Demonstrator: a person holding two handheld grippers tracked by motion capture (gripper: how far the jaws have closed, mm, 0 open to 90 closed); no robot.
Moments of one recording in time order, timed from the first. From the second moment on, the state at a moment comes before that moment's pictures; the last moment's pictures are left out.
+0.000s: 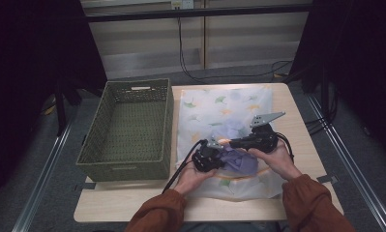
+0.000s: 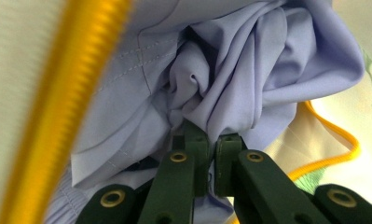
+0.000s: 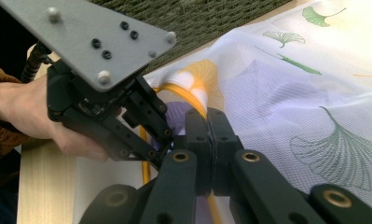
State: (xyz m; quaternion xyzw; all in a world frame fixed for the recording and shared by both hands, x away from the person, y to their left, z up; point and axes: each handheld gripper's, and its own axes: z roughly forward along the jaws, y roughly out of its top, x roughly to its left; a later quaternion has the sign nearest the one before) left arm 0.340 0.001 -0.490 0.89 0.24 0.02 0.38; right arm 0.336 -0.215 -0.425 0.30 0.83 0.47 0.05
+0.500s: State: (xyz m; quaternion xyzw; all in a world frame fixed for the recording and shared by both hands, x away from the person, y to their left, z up) left arm 0.350 -0.001 -0.491 0.87 0.28 0.03 0.39; right arm 0.334 -0.211 -0.425 0.30 0.83 0.47 0.04
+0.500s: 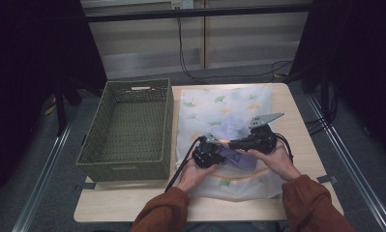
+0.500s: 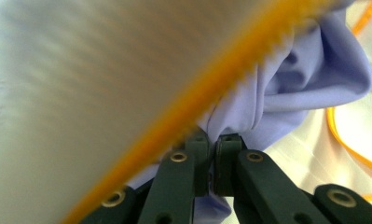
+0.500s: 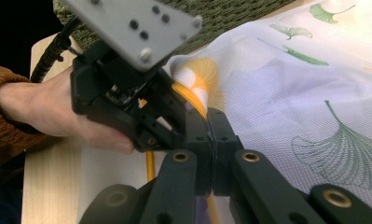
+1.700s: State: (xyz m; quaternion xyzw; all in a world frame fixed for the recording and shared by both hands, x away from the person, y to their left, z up) left arm 0.372 -0.021 -0.486 0.81 0.36 0.07 0.45; right arm 0.327 -0.209 -0.416 0.28 0.83 0.48 0.04
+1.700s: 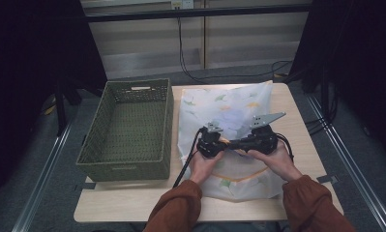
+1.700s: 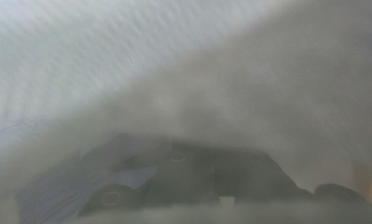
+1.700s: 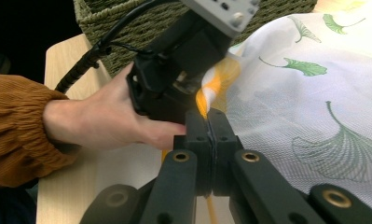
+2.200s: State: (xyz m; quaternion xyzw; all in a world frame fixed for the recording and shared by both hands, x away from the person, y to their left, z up) left arm 0.376 -0.031 -0.508 0.83 0.35 0.06 0.42; right arm 0.332 -0.215 -0.427 0.29 0.83 0.47 0.03
